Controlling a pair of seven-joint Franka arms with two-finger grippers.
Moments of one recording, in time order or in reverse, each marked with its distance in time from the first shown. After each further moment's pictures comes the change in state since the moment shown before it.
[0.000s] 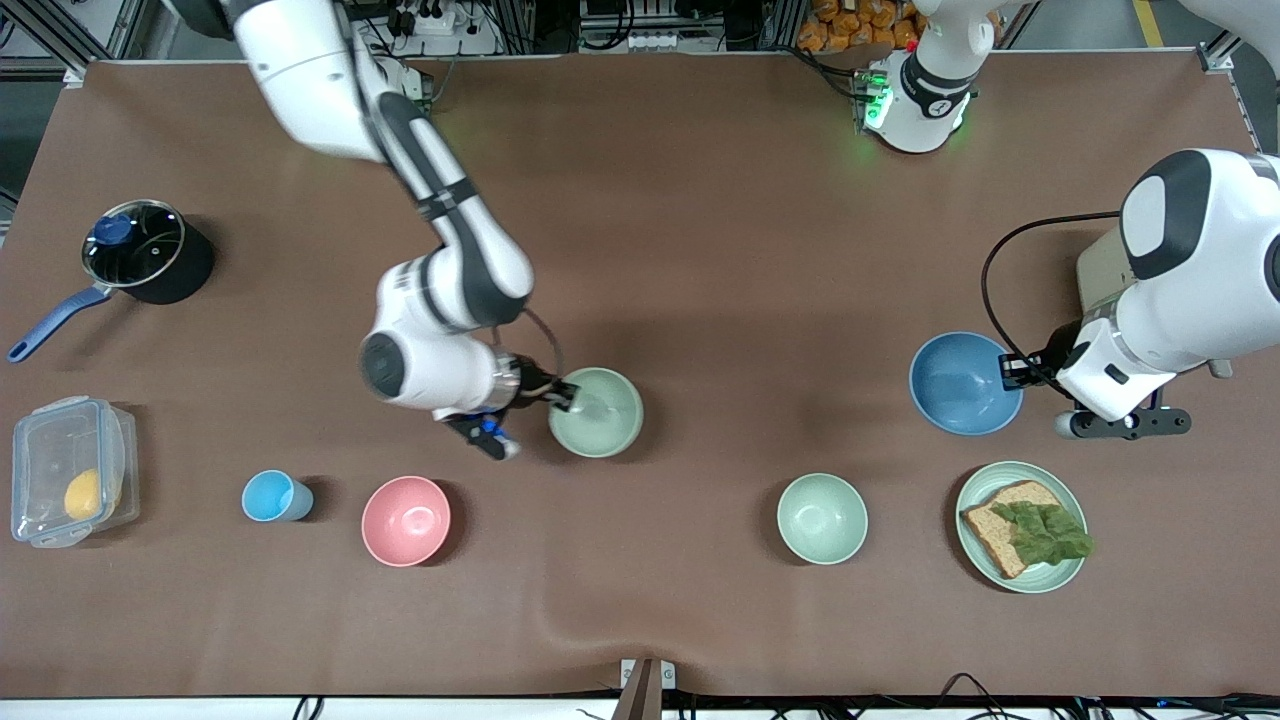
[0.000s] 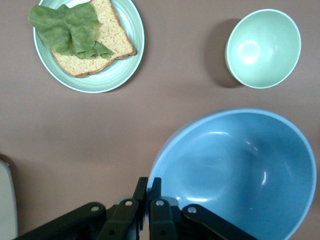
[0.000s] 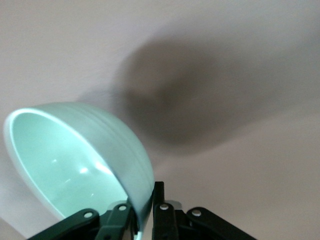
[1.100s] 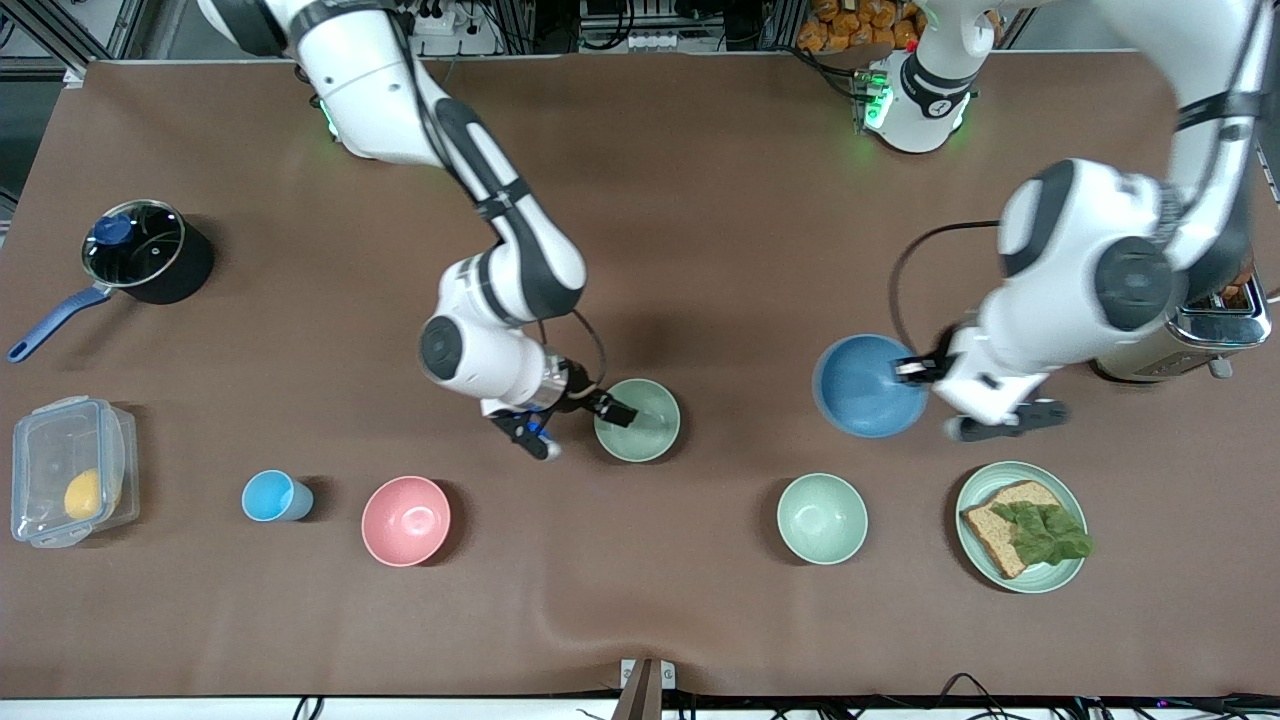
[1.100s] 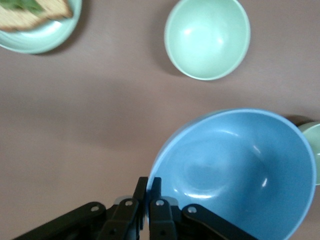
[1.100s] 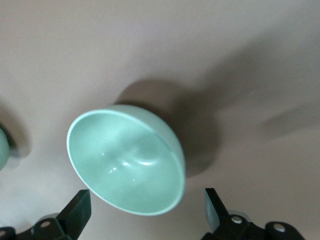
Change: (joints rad) left arm -0.232 0.094 -0.014 0.075 -0.003 -0.002 -0.445; right arm 0.013 0.047 -0.037 0.083 0.090 -0.023 -0.014
